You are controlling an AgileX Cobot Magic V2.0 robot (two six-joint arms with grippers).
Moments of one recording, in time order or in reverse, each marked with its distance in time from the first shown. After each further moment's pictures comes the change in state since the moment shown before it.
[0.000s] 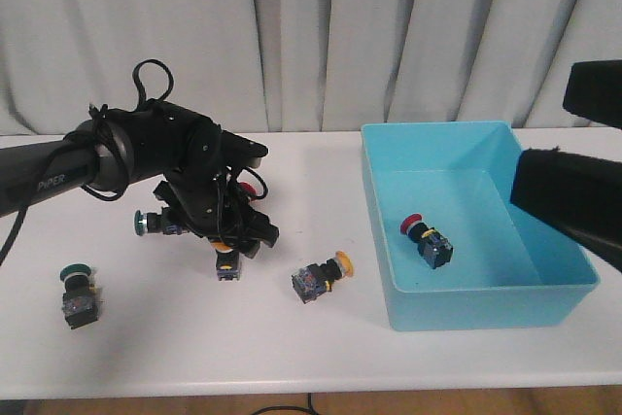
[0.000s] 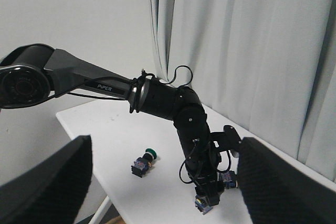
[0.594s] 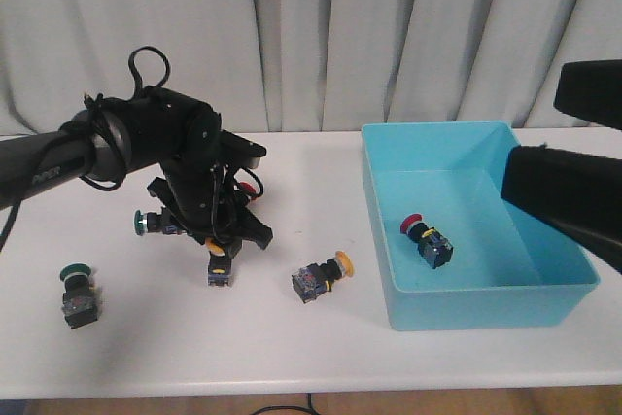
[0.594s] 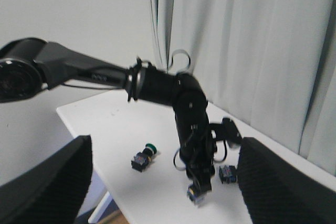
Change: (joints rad) left arm 0.000 -0.021 -0.066 -0.005 0.173 0.048; right arm 0.000 0.038 0.000 0.001 0.008 -0.024
